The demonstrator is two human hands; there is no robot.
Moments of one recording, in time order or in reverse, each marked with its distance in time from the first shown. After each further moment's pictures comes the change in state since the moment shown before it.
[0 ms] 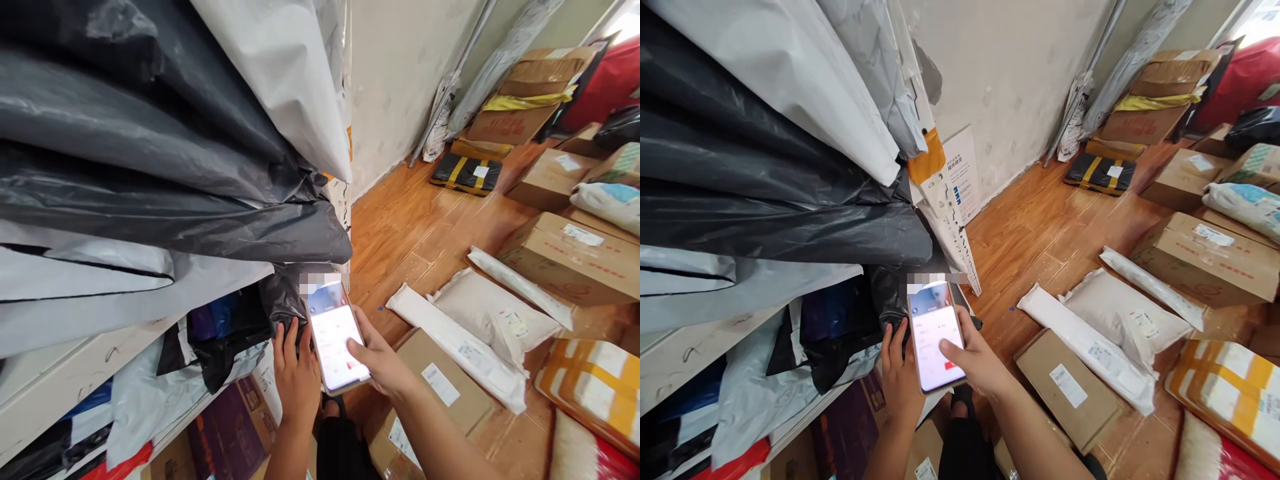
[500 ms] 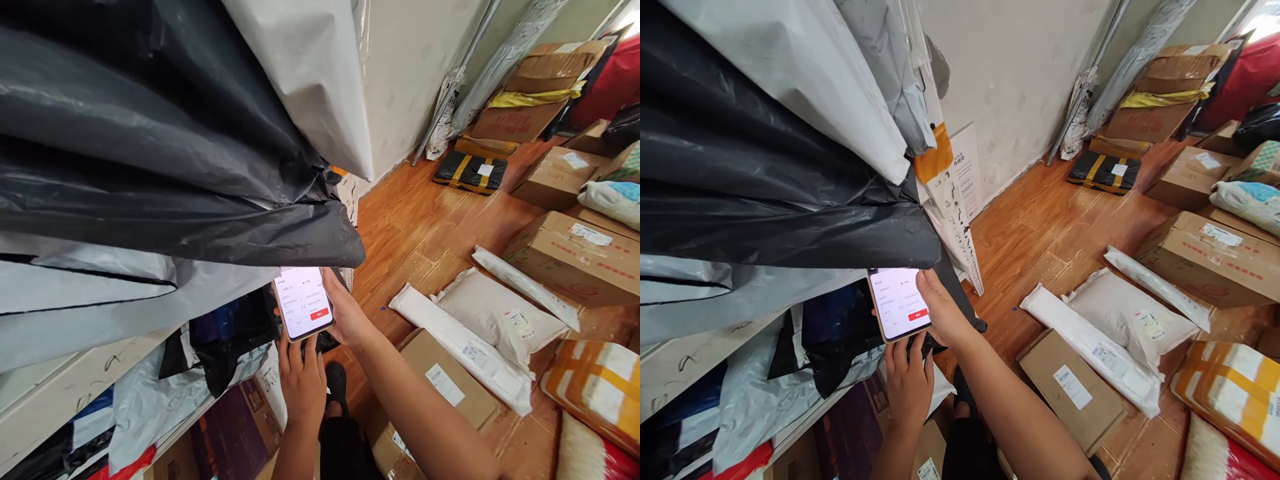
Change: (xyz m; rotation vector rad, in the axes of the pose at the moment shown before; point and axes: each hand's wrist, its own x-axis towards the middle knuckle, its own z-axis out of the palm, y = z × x) left_hand 0.003 -0.002 0.002 0.072 0.035 0.032; right_hand 0.087 -0.019 0.059 0.102 -0.178 -0.086
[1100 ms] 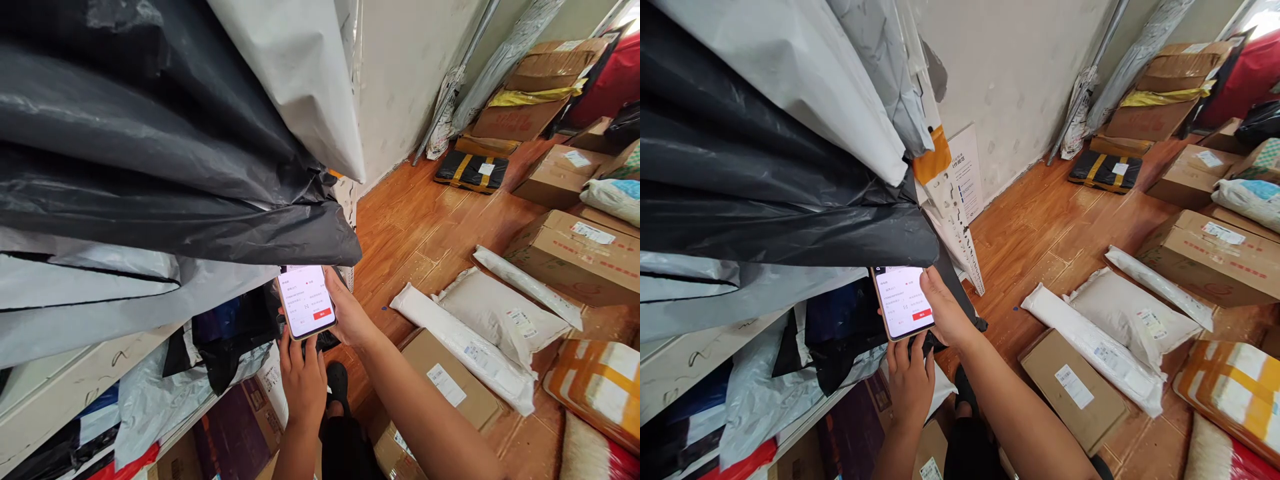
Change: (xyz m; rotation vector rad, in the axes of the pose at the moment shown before) left_hand 0.000 0.001 0.000 0.006 -0.016 -0.014; right_hand -0.004 0.000 -0.004 -0.011 -0.016 -0.024
